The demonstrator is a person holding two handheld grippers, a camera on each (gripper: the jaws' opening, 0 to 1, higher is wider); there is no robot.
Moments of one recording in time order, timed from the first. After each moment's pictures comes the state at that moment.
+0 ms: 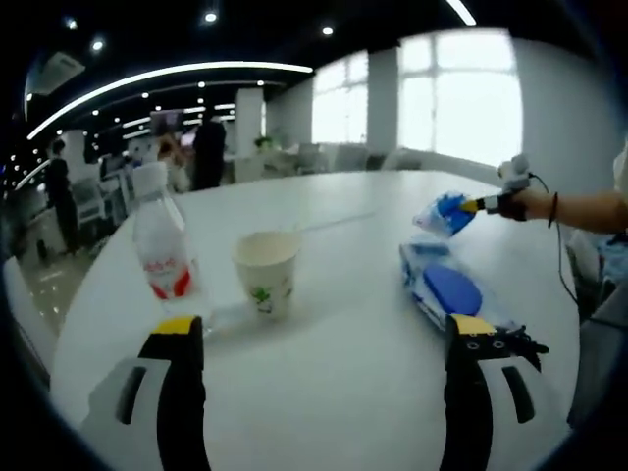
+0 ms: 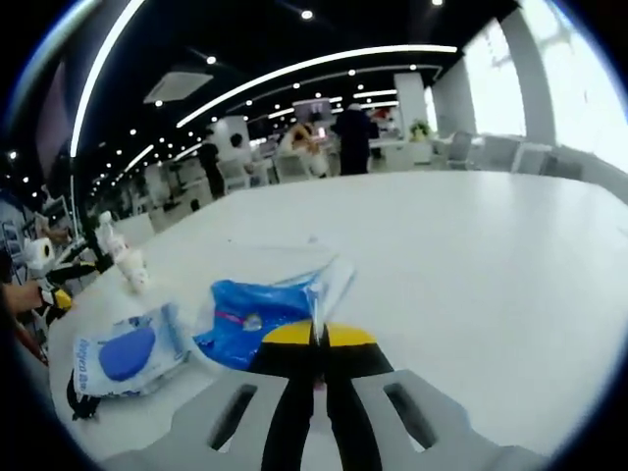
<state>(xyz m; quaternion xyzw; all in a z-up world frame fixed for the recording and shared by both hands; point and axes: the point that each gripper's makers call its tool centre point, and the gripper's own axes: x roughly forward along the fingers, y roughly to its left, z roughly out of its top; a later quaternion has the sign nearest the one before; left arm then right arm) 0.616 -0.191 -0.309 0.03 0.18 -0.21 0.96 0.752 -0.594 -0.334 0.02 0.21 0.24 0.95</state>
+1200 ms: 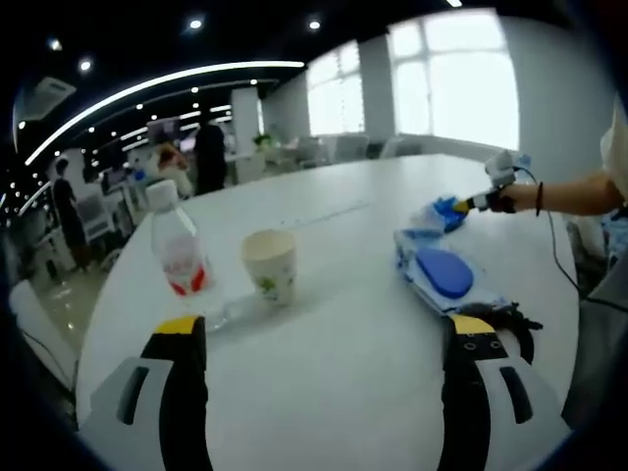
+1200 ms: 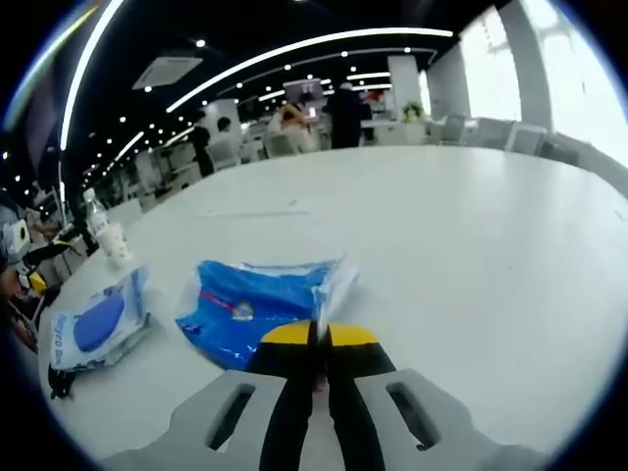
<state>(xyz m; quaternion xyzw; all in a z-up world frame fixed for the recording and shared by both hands) 0.592 -0.183 -0.306 0.08 0.20 -0.20 0.96 0.755 -0.610 -0.379 0.01 0.25 0.23 0.94</state>
